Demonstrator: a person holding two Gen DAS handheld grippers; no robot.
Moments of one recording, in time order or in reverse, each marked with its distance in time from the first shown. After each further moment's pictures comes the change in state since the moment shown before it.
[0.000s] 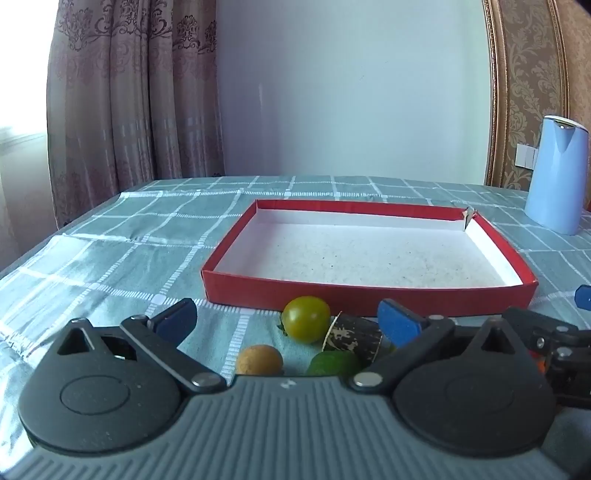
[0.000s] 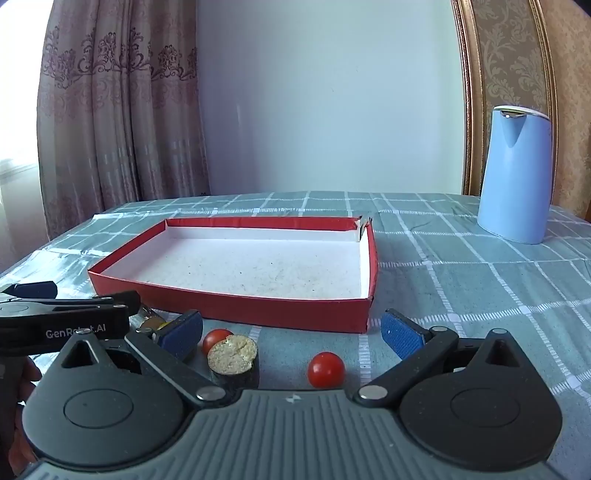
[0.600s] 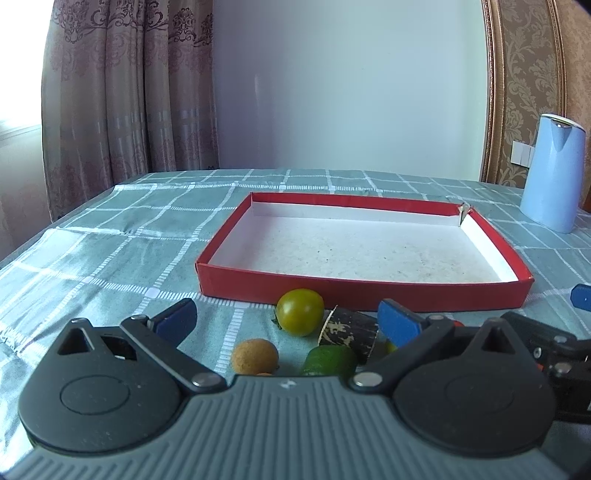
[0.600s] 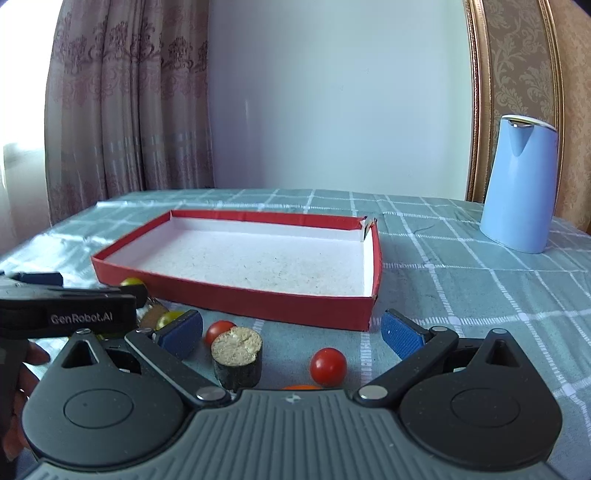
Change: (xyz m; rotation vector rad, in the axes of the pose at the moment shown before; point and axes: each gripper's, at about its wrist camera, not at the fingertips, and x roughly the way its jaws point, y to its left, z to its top) left arm -0.001 -0.001 -0.002 -0.003 0.012 -0.019; right arm -0.006 0.002 -0.001 -0.034 0.003 0.014
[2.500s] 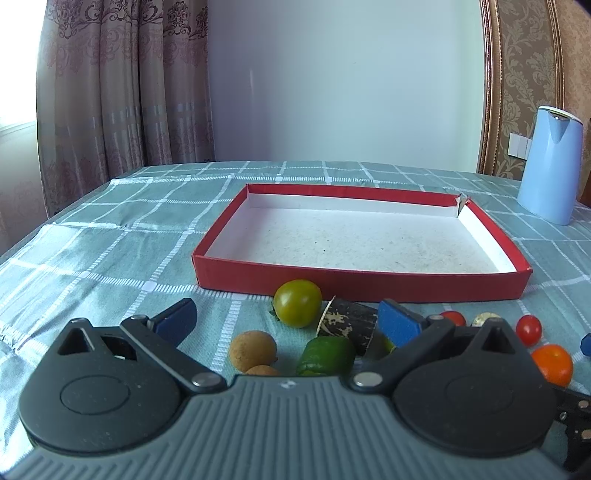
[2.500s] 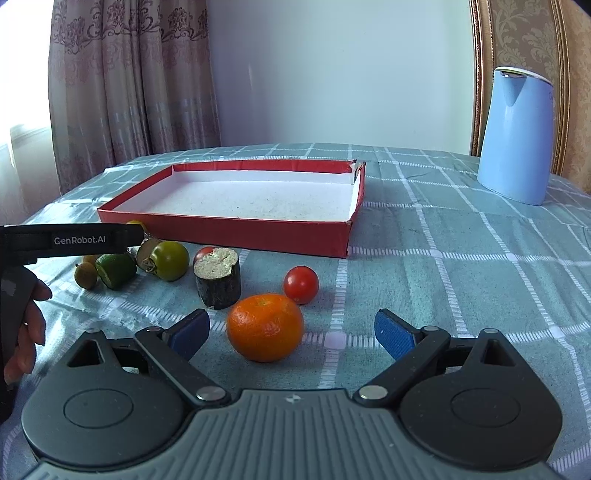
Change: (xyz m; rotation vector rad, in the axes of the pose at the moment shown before) left arm 0.002 -0.002 0.000 0.007 0.028 -0.006; right arm -0.014 -0.025 -0.028 0.008 0.142 0.031
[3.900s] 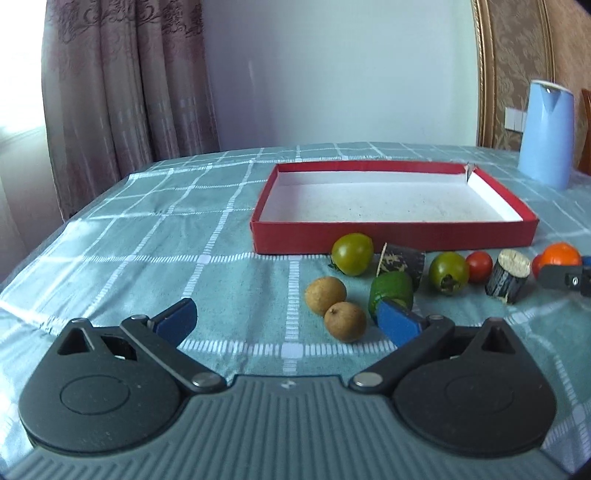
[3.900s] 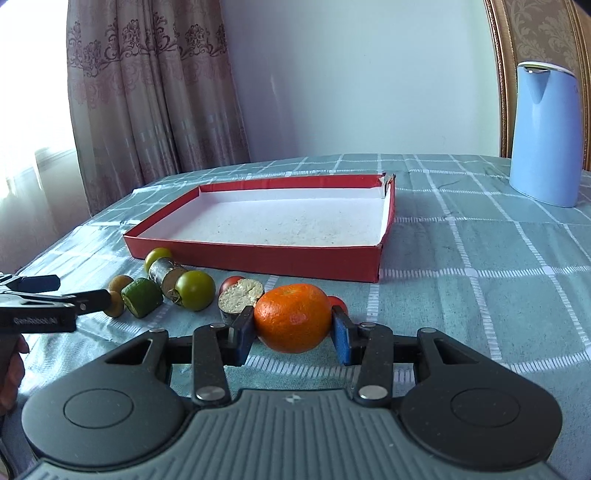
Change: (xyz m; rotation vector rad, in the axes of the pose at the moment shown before) left arm -0.028 0.040 -0.023 0.092 0.038 0.009; right arm 0.009 -0.008 0.014 0.034 -0.035 0.138
